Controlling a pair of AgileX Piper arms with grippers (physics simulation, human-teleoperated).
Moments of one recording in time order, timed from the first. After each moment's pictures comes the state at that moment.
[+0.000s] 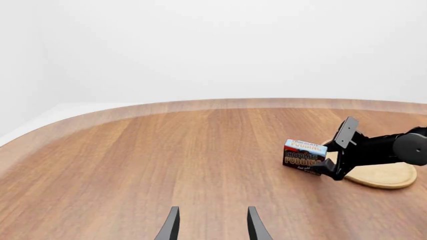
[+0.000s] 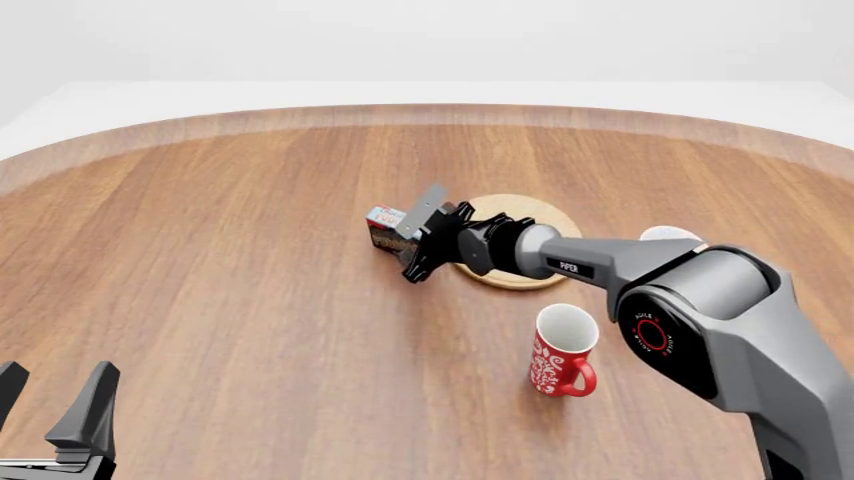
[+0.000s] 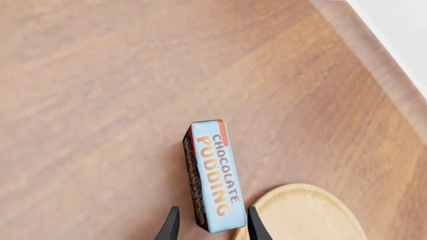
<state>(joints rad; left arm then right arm) 0.00 0.00 0.00 0.00 0.00 0.53 2.30 -1.65 0.08 -0.48</state>
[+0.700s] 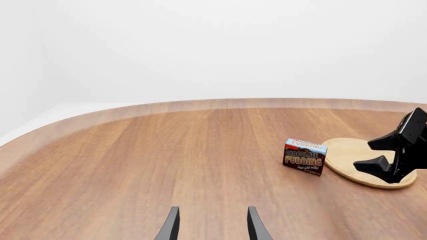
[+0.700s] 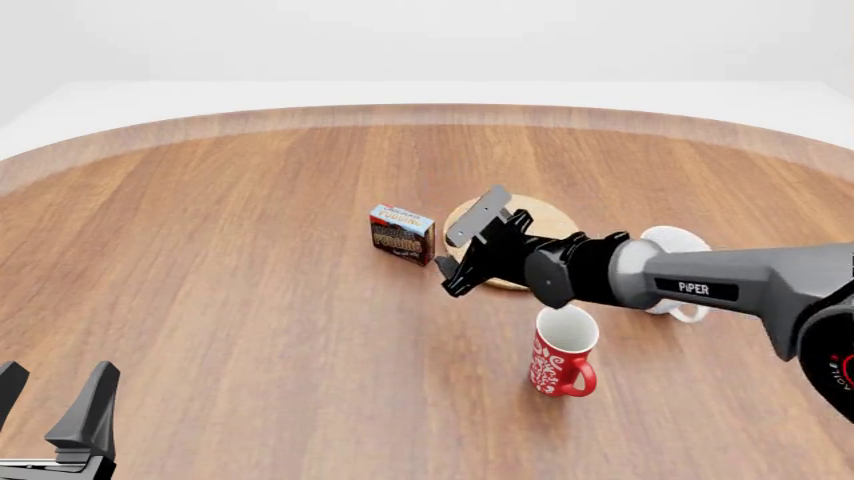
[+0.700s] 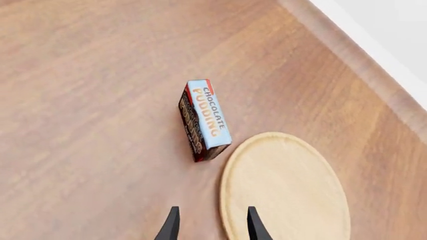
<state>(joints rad) 0.00 0.00 0.00 0.00 0.00 0.51 1.90 -1.13 -0.12 -0.40</state>
